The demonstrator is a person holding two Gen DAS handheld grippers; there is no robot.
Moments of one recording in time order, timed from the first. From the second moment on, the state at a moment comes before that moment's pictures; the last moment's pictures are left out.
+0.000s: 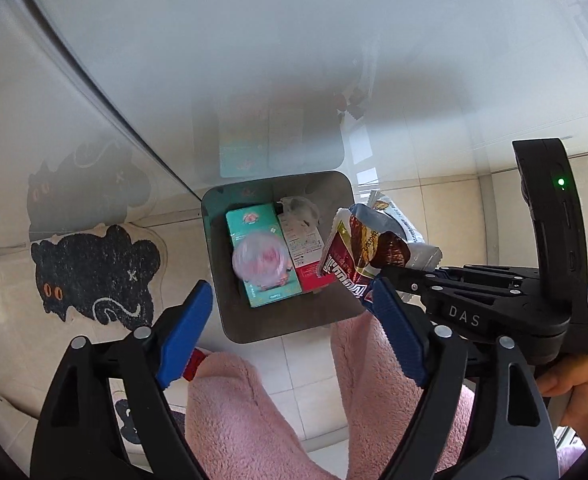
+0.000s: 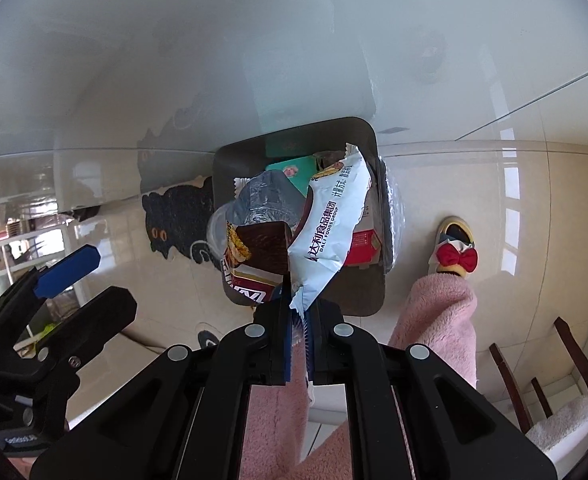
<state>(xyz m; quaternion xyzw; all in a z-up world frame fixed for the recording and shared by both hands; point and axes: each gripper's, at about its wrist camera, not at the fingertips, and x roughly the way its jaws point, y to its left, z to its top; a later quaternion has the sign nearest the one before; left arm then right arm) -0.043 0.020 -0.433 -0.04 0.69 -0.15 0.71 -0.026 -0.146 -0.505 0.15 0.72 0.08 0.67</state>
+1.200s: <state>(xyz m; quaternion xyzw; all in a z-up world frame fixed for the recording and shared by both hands) -0.080 0.006 -0.187 0.00 0.55 -0.16 0.82 -0.090 -0.213 -0.222 0.16 0.54 0.12 0.82</state>
